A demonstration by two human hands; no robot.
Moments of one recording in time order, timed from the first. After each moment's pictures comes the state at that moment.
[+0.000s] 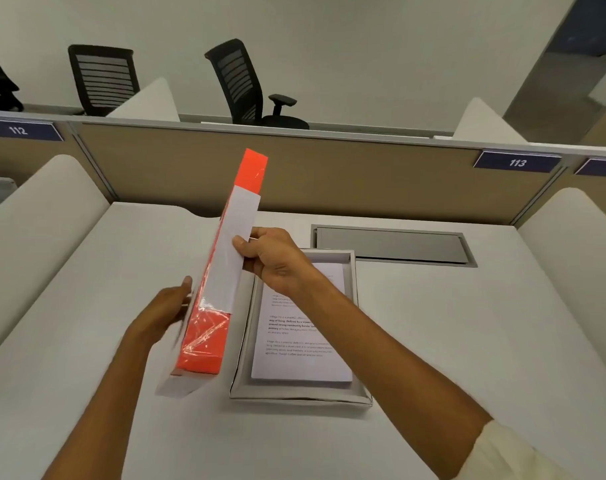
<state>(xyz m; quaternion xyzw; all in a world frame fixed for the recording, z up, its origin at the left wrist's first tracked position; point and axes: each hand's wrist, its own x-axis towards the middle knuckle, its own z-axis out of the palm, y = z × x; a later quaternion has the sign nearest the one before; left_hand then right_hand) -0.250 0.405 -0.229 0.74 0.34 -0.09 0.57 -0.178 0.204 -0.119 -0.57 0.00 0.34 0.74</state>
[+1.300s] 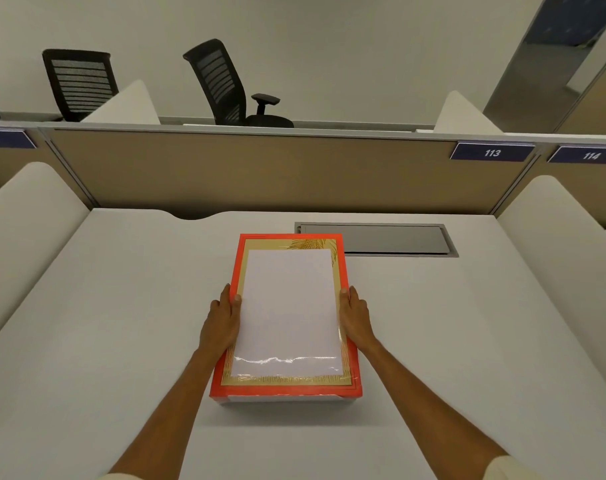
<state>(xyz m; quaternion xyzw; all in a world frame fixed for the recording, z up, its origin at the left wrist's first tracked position) -0.230 0.293 -0.312 0.90 0.22 -0.02 0.37 -0.169 0.030 -0.301 -0.87 0.10 0.15 0.46</state>
